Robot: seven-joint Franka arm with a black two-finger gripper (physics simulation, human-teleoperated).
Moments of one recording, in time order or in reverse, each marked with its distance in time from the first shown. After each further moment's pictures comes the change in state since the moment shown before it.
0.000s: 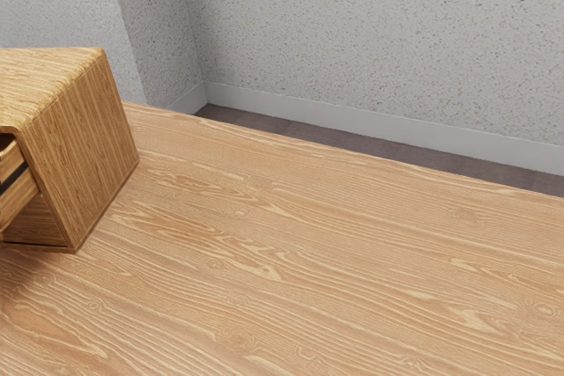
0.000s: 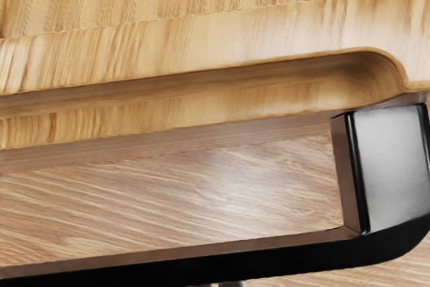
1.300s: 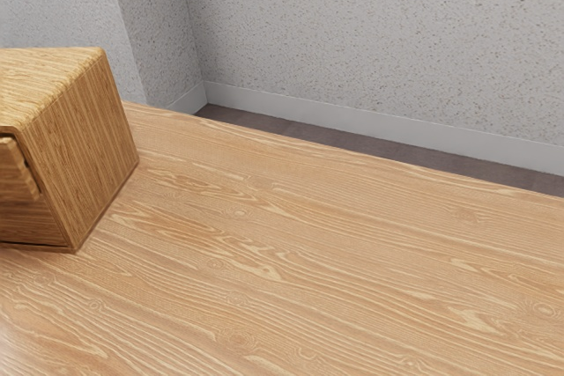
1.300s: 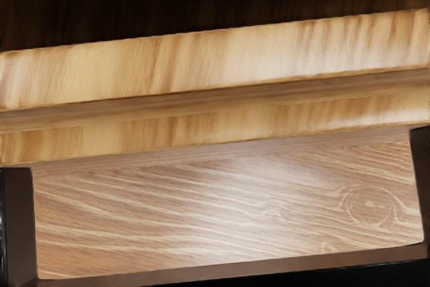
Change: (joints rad) arm -0.420 0.163 0.284 0.320 0.020 0.088 -0.043
